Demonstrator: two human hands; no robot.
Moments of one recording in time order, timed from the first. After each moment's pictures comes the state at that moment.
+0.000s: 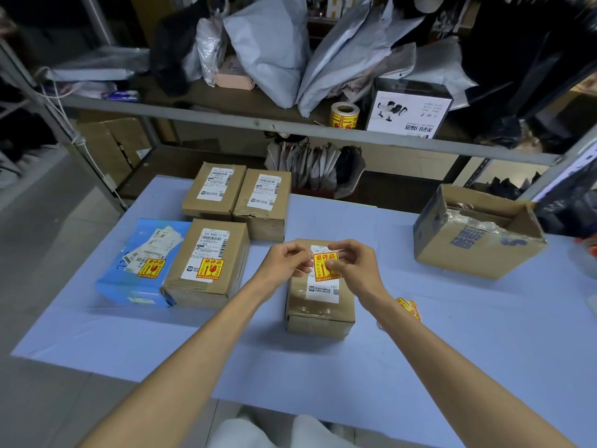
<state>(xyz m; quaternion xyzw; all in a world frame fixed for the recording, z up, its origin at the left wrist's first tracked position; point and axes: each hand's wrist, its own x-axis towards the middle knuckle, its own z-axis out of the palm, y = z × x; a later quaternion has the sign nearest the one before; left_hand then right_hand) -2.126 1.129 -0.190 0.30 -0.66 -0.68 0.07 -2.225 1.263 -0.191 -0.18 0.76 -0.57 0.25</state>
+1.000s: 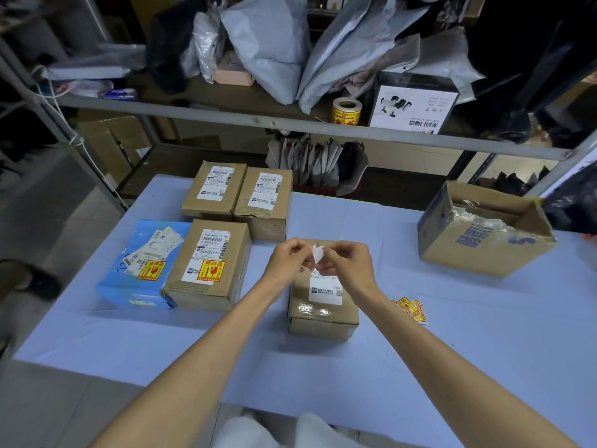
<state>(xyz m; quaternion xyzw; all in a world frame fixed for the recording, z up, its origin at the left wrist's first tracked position) -2.141 1.129 -0.203 0.32 -0.66 -0.67 0.11 -2.218 1.244 -0.187 -0.16 0.75 -0.59 0.26</state>
